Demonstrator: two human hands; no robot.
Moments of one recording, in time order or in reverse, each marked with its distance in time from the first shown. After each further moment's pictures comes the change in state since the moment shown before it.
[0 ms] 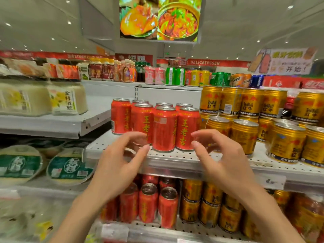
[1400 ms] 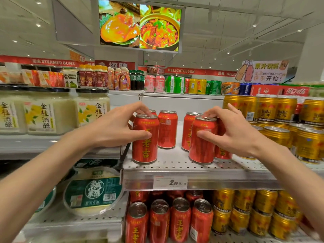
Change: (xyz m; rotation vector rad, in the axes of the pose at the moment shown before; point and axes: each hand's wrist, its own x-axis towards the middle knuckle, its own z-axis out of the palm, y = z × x) left_hand 0.140 -0.069 -0.125 0.247 -0.535 0.187; right_hand 0.100 -0.029 0.052 -0.563 -0.223 -0.010
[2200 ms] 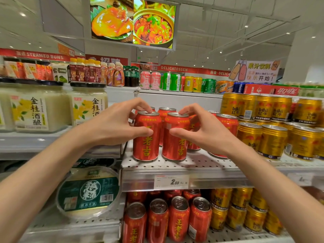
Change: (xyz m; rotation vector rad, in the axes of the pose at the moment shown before) left_hand 0.006 -0.011 0.005 -0.112 0.035 0.023; right_hand 0.022 -0.046 0.036 0.380 -0.022 0.149
